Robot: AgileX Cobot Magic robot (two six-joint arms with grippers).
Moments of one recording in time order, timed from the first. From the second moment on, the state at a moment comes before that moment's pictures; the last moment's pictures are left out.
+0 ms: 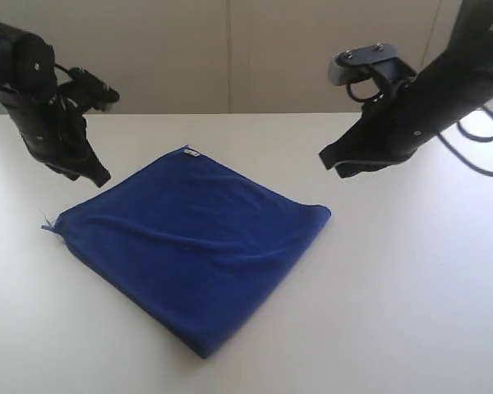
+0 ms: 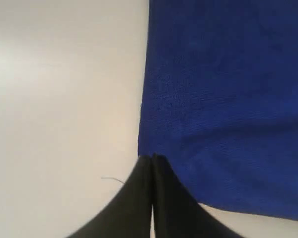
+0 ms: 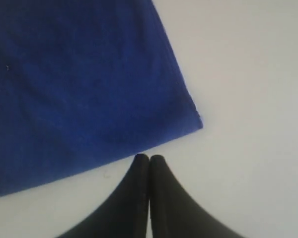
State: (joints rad) left arm -0.29 1.87 -1.46 0.18 0.83 0.28; right arm 0.10 1.72 -1.29 0.40 0.76 -0.57
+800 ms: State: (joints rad) left arm -0.29 1.55 -0.92 -0.13 0.61 0.26; right arm 0.15 2.22 -1.65 0.35 0.94 -0.60
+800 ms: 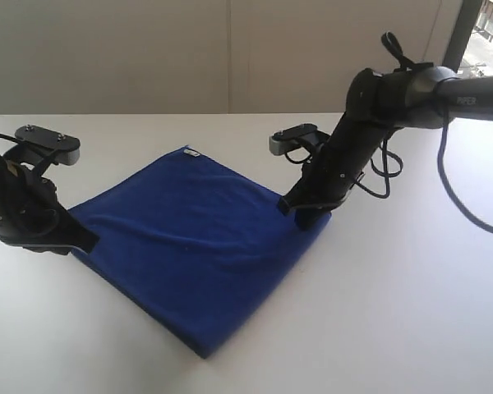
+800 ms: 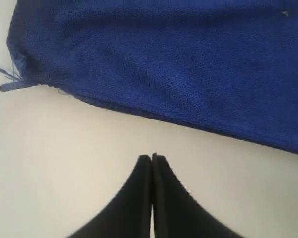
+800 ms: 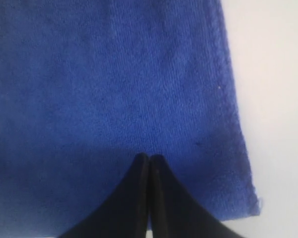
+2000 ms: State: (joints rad) left arm -0.29 1.54 -0.92 -0.15 0.57 0.26; right arm 0.38 2.21 -1.63 0.15 1.22 -0.47
